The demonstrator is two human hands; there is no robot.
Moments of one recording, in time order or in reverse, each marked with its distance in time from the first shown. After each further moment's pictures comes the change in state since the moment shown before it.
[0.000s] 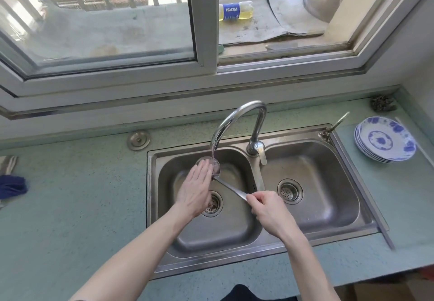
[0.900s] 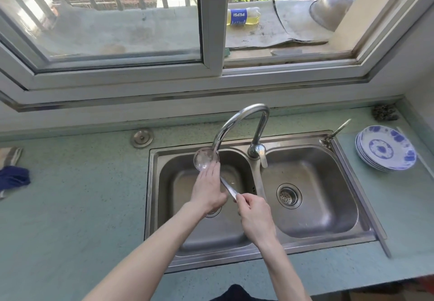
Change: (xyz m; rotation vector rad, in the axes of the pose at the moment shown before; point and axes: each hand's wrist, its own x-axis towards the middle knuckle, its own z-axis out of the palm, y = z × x) left_hand 0.016 0.040 -0.044 -0.507 -0.064 -0.218; right_hand -0.013 -0.021 0.034 0.105 0.139 0.000
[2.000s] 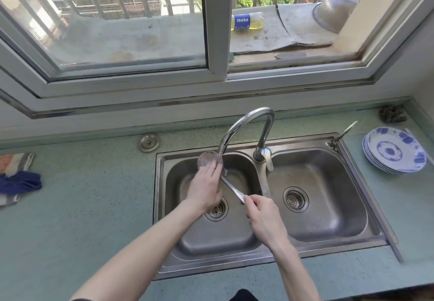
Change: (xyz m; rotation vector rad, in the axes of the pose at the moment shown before) left_hand -0.003 -0.022 -0.021 0.239 0.042 0.116; right_hand 0.005 0.002 -0.005 0.056 -0.039 -0.014
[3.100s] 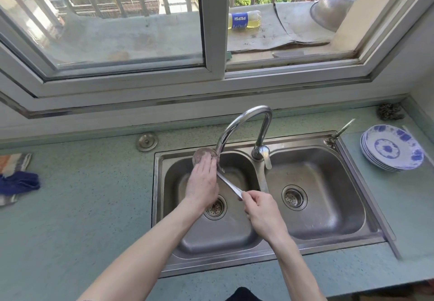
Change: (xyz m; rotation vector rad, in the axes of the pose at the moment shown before) left_hand 0.006 0.002 0.007 0.096 0.085 -0.078; right_hand 0.004 -0.003 -0.004 0.024 -0.022 0.015
